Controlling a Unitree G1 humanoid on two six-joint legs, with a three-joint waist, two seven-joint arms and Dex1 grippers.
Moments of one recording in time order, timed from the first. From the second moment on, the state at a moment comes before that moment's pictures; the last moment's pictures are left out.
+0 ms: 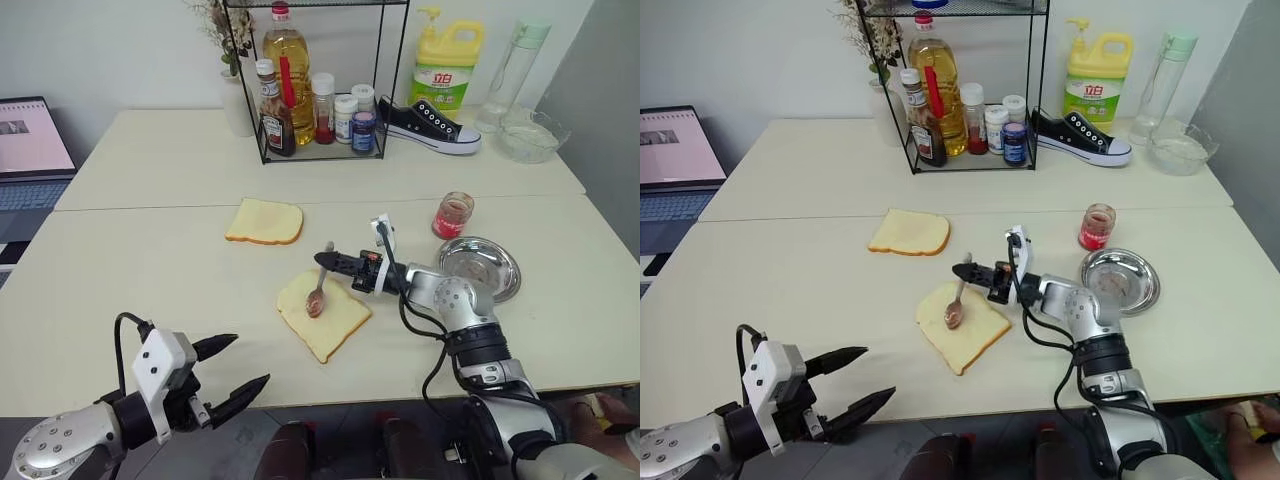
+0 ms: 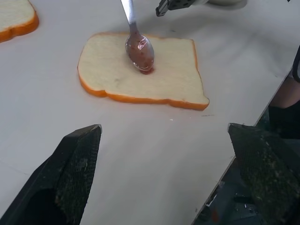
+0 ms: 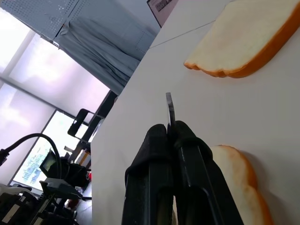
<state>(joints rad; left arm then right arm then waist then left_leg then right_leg) 0.57 0.68 0.39 -0.74 -0.59 0.47 -0.82 -0.65 -0.02 -0.02 0.32 0.66 0.88 0.67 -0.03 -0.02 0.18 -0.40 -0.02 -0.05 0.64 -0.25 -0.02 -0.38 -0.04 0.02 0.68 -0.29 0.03</state>
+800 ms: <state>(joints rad) 0.54 0.68 0.38 -0.73 -0.58 0.47 -0.82 -0.63 -0.11 0.01 0.27 0.68 0.96 0.77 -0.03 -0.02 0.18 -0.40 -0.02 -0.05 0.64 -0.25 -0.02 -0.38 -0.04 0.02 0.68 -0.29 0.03</state>
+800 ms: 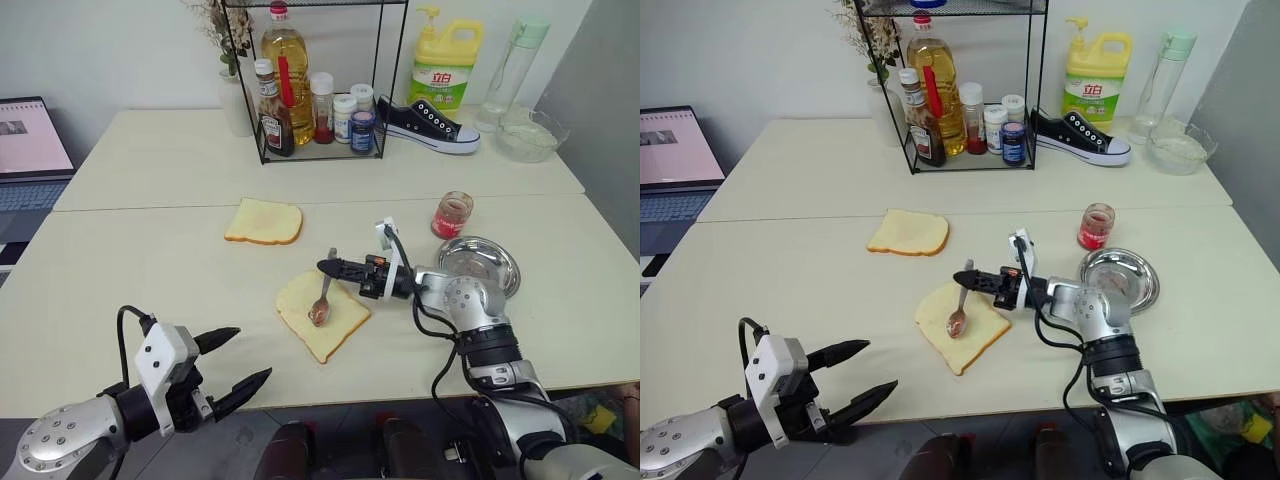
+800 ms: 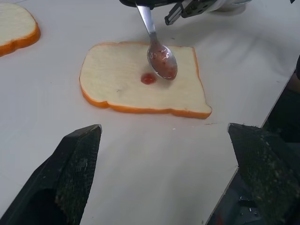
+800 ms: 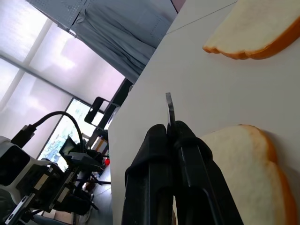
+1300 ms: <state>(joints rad) 0.53 0.69 0.38 -0.73 -0.58 0.47 -0.82 -0.74 -0.03 -0.06 0.51 0.60 0.75 0.72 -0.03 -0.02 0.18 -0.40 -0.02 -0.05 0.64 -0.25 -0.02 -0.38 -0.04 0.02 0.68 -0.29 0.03</state>
